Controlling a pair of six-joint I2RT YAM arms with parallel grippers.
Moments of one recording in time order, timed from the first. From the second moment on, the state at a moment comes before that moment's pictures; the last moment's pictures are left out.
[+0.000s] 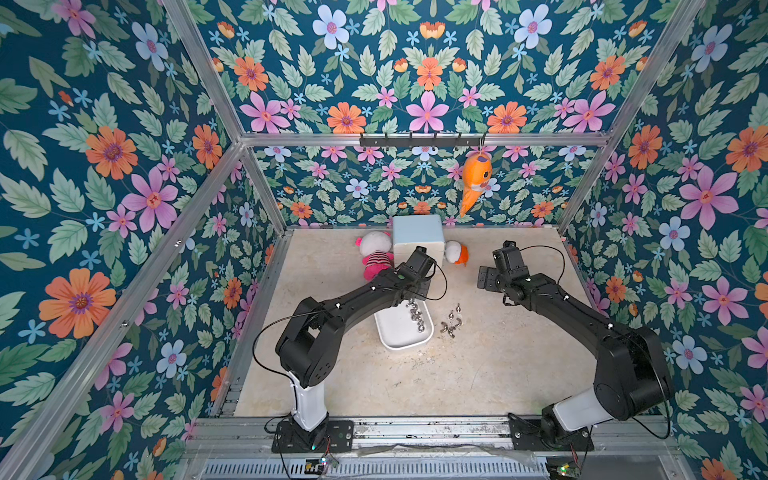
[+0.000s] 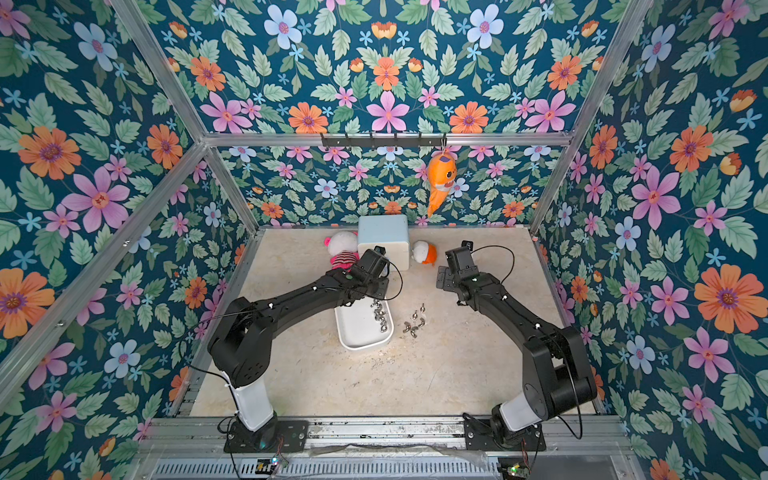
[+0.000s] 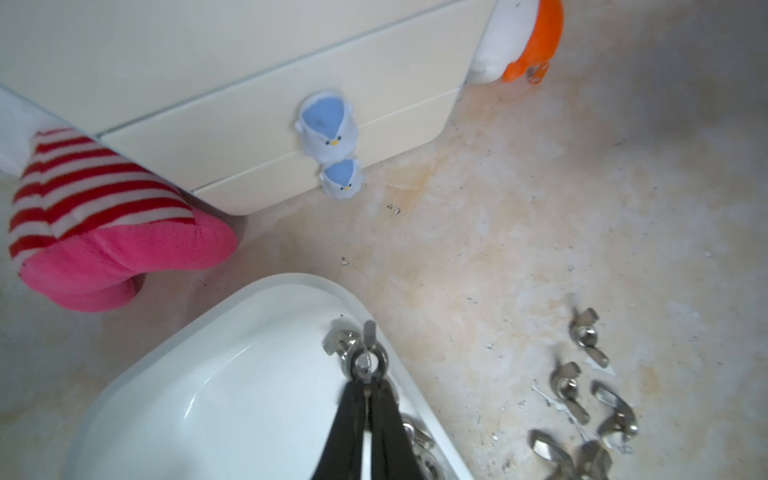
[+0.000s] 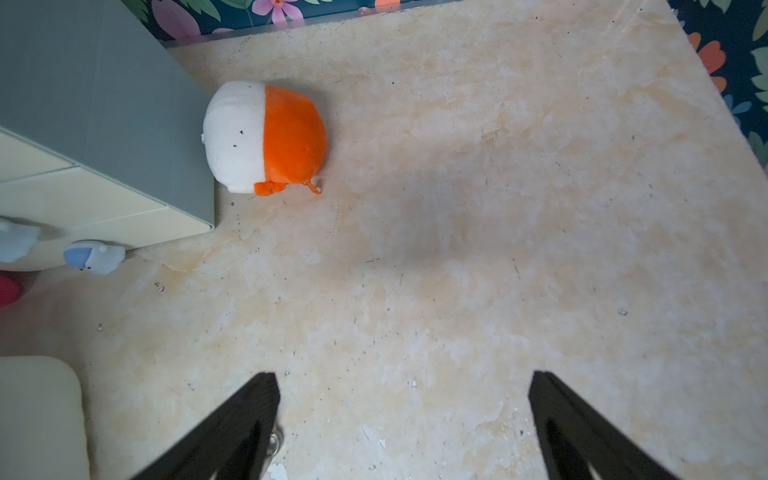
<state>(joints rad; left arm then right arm) -0.77 1.84 1.41 -0.47 -0.26 -0.29 0.38 1.52 1.06 -0.39 0.29 0.40</state>
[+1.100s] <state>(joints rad) -0.93 2.10 1.56 -0.51 -0.20 -0.38 0.38 1.50 1.07 -0.40 0.31 0.40</state>
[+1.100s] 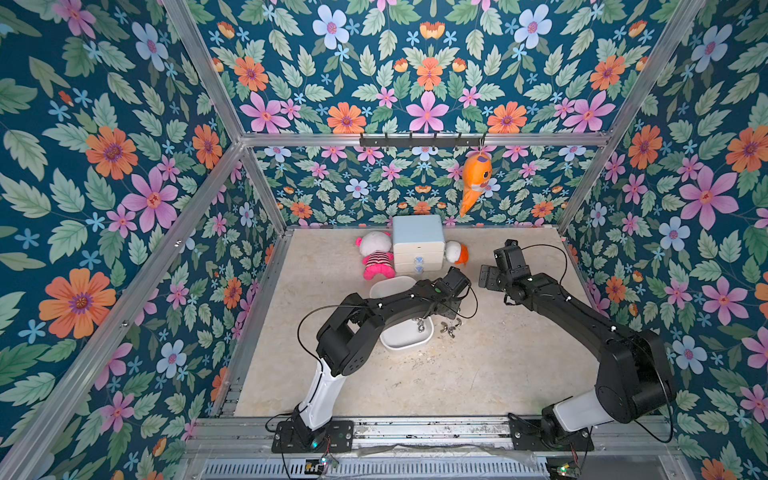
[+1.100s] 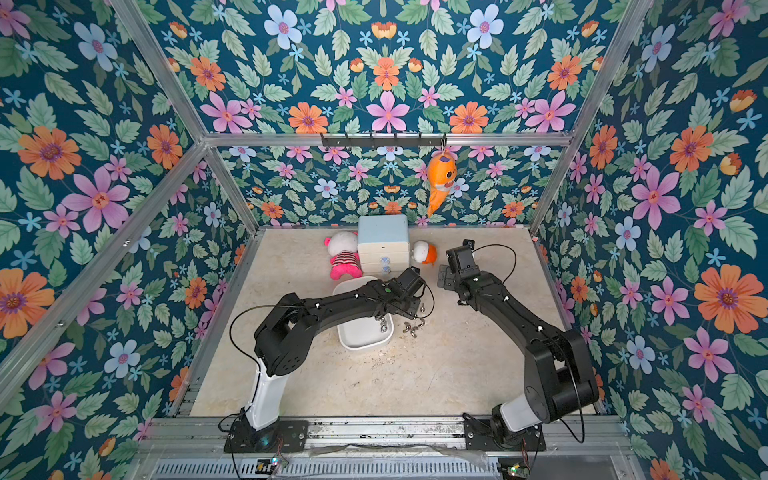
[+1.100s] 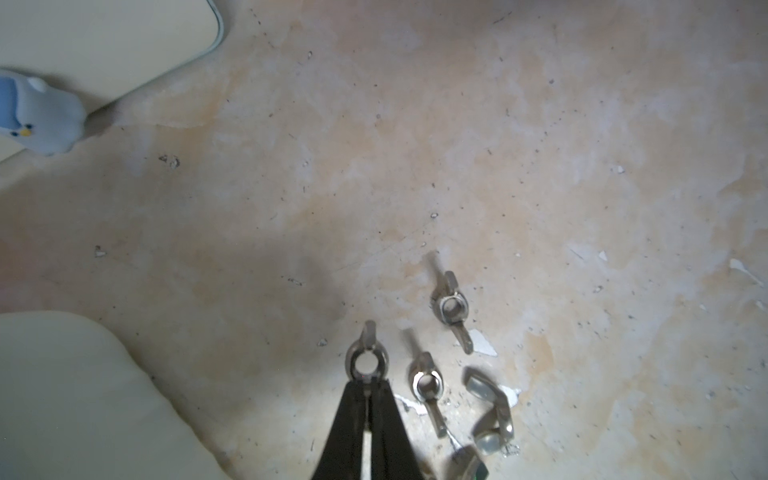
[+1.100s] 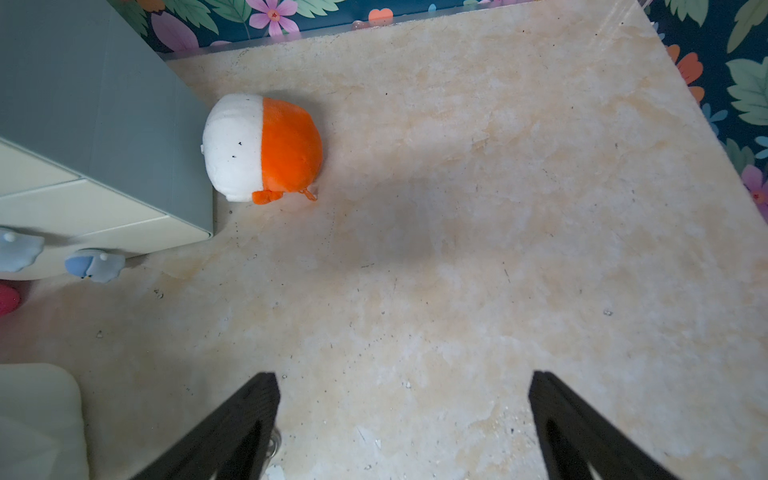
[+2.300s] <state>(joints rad) -0.95 2.07 1.54 -0.53 -0.22 -0.42 0.38 1.50 1.06 -0.40 0.31 0.40</state>
